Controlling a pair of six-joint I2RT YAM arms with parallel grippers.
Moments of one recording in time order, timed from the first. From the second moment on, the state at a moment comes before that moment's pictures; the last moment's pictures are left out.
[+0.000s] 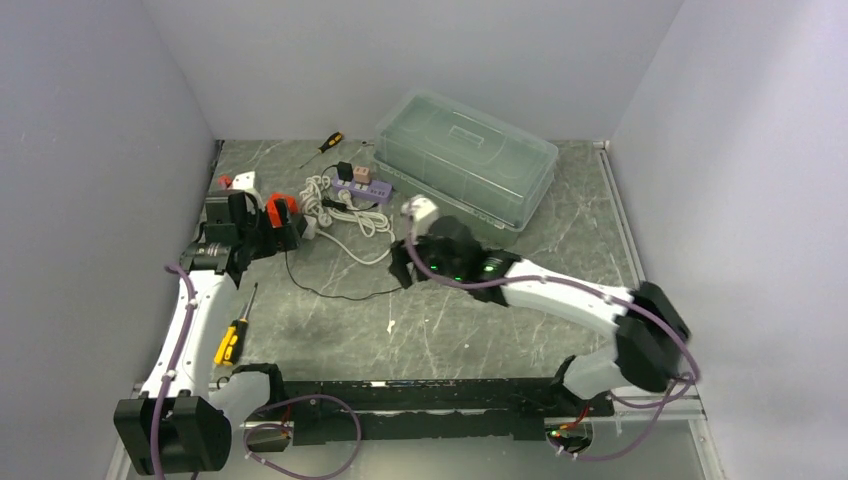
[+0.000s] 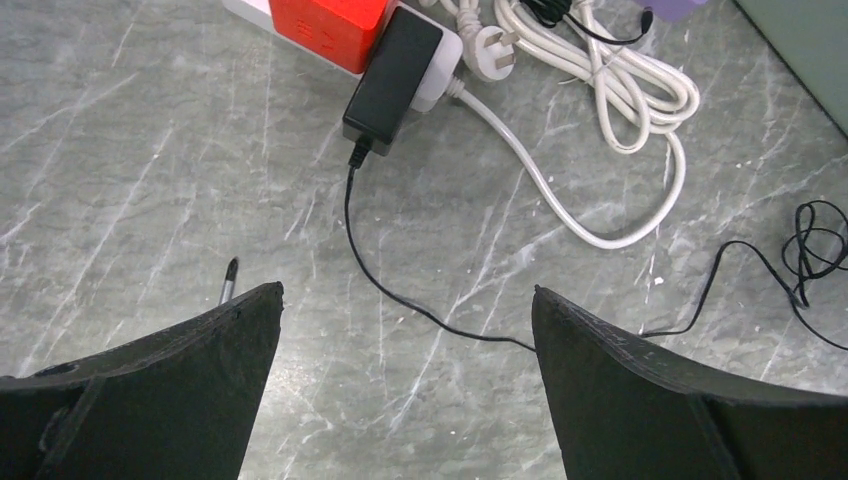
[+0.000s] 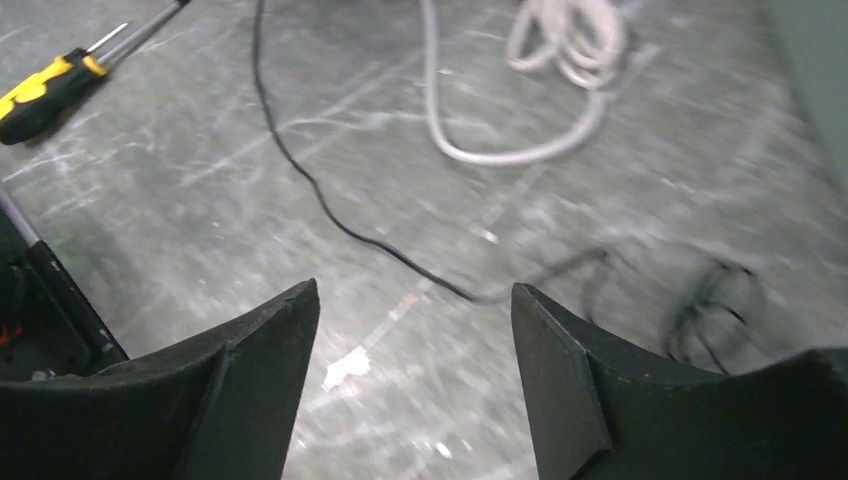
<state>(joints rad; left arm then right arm) 0.04 1.03 0.93 -0.61 0.06 -0.22 0.88 1.35 0.90 -0.04 0.04 0.22</state>
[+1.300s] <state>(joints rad) 0.16 0.99 0.95 -0.62 -0.02 -0.26 0.98 2.43 1.88 -0.03 0.13 0.04</state>
